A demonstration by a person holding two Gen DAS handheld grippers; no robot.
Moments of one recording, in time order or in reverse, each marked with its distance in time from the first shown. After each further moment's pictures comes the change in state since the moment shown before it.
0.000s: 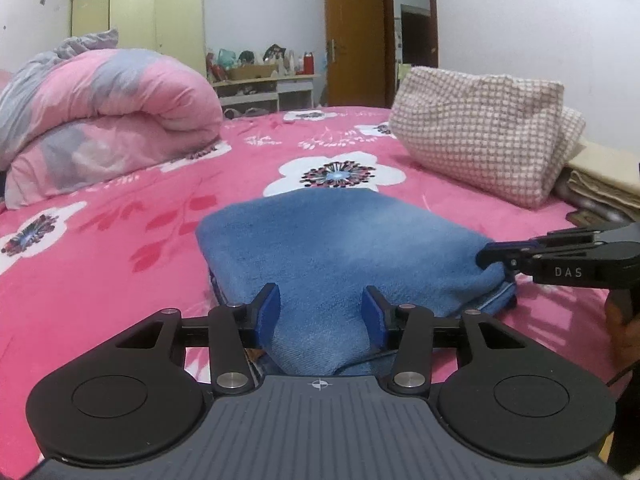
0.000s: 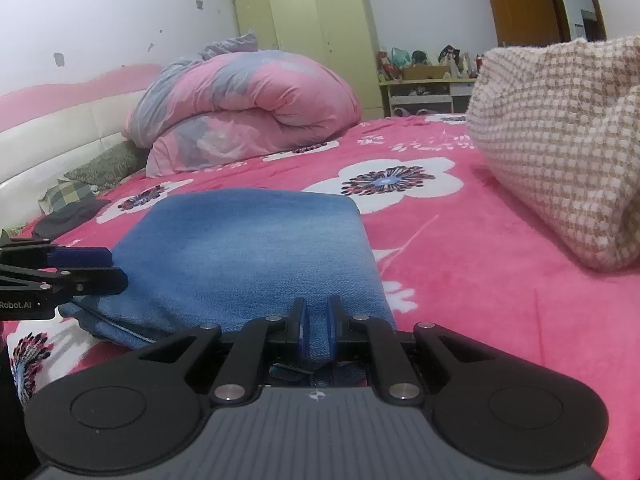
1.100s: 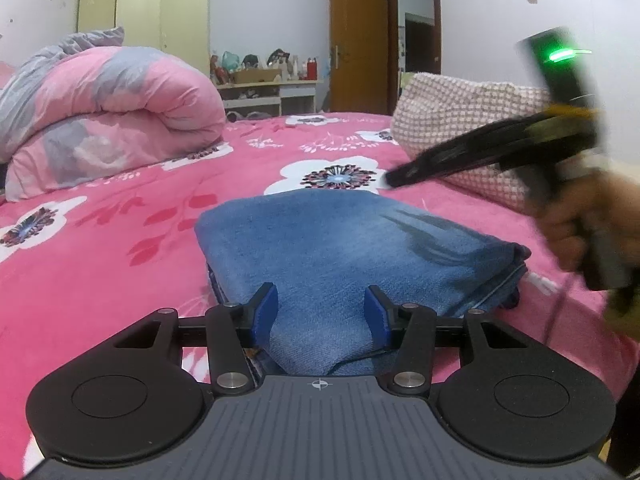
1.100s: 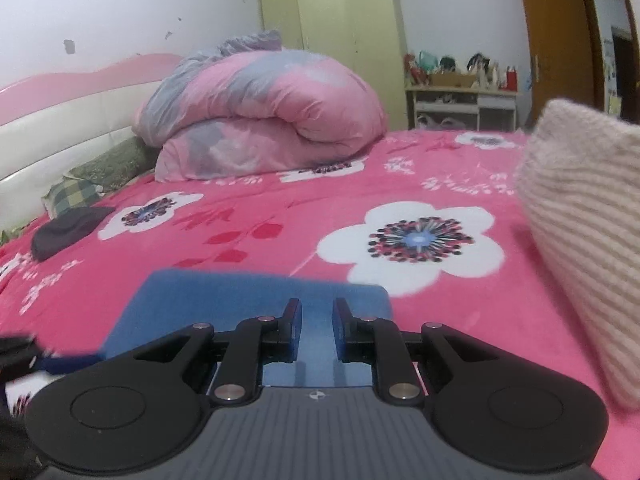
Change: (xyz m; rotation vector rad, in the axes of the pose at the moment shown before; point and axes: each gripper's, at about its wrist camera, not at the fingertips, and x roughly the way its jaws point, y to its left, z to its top) left arm -0.002 0.001 -0.010 -0.029 -0.034 -0.010; right arm 0.082 0.016 0.094 -0.073 0.083 0.021
